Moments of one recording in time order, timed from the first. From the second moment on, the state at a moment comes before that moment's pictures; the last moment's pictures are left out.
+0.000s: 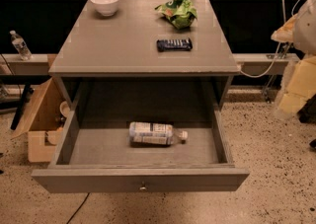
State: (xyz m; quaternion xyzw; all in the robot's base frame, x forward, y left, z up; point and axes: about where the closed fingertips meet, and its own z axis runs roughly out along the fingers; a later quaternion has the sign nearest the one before) arm 0.438 -0.216 0.977 -0.60 0.78 -0.03 0.16
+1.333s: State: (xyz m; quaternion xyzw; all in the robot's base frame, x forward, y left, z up) arm 0.439 -0.144 0.839 -0.61 0.78 0.03 0.15
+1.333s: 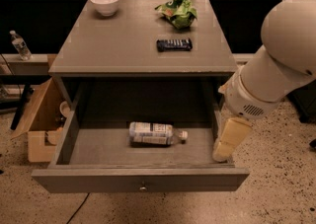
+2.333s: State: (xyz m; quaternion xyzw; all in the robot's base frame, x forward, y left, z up) arm 0.502 -0.088 0.728 -0.59 0.79 0.08 0.15
